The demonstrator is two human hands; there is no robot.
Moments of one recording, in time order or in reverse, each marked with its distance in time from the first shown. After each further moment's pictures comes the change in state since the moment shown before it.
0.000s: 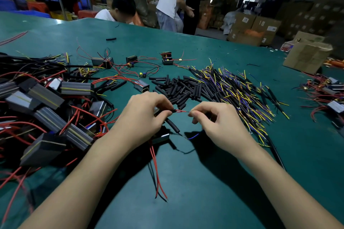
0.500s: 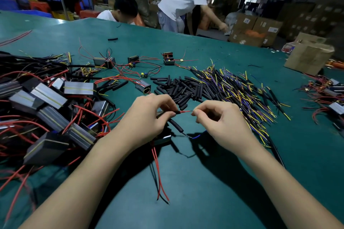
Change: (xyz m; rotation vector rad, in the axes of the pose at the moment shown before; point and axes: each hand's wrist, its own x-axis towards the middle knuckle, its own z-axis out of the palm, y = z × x) left_hand -0.001 0.002 0.000 -0.064 -0.032 0.016; right_hand 0.000 -0.003 -0.002 0.057 0.044 -0.002
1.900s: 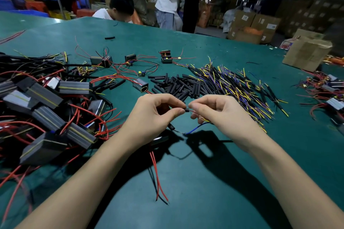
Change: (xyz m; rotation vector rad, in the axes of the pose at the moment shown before) left_hand 0.001 0.002 0.014 -0.373 0.028 -0.006; right_hand 0.004 -0.012 -0.010 0.346 -0.158 0.237
